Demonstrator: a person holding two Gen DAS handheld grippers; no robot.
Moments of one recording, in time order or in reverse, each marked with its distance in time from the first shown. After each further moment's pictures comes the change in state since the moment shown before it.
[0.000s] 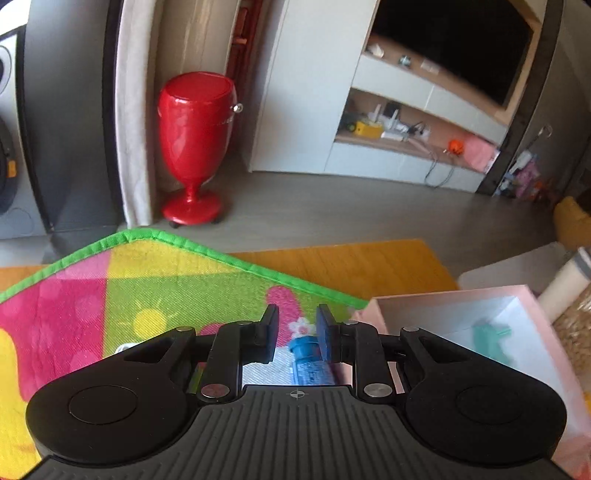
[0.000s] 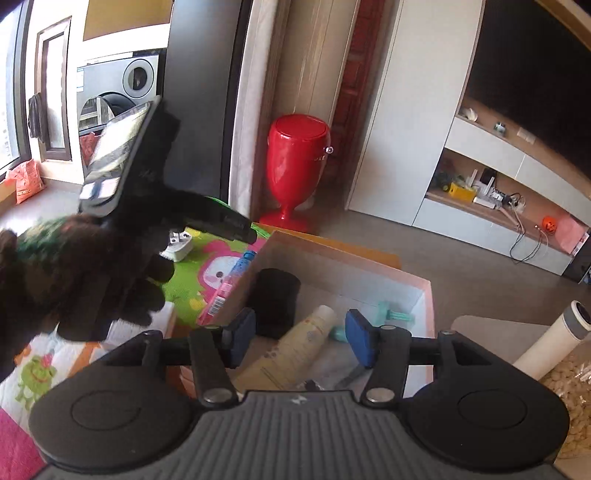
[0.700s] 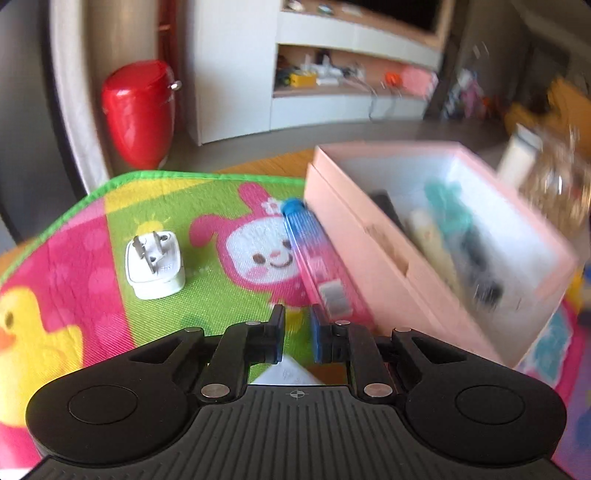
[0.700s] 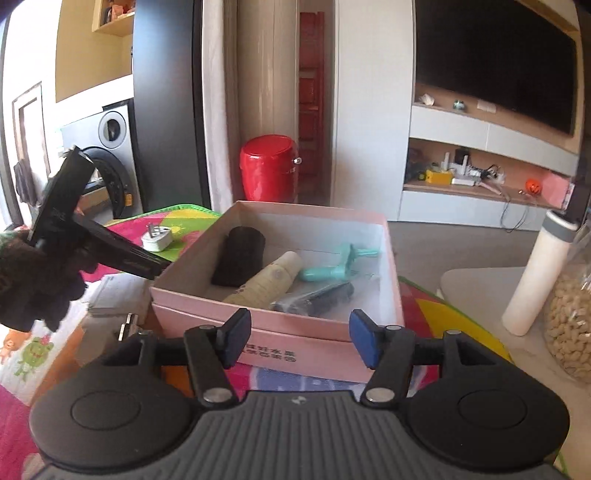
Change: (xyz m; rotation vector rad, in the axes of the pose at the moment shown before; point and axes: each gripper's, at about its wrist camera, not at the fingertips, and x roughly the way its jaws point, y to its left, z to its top) left arm -0.064 0.022 -0.072 0.163 0.073 -0.172; right arm -0.022 -0.033 -0.095 0.194 -0.113 -0.009
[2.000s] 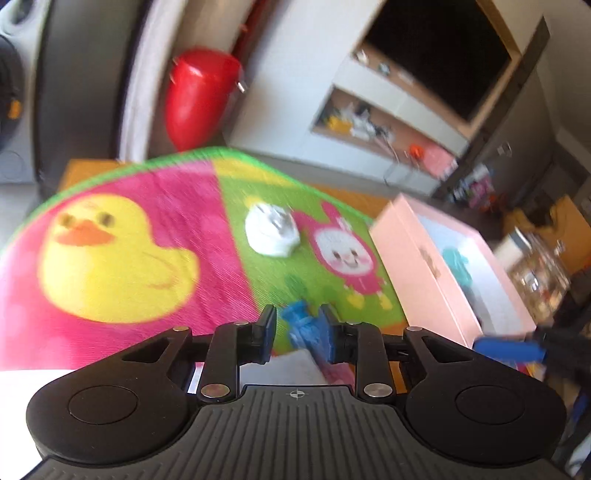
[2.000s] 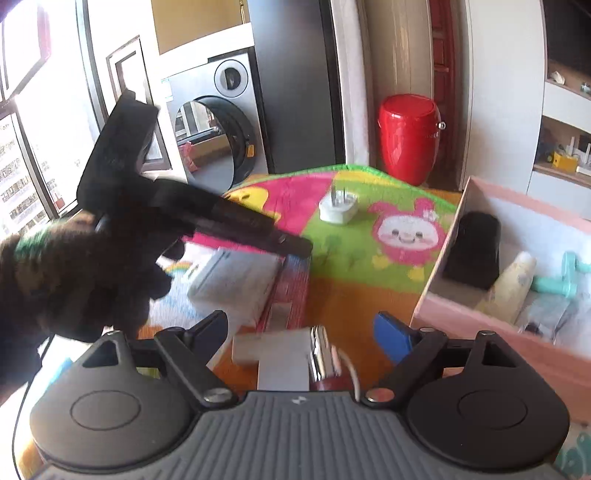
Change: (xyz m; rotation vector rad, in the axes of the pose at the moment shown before) left arm -0.080 0.091 -0.050 -0.277 -0.140 -0.030; right arm 0.049 0.140 0.031 -0.091 0.157 0.379
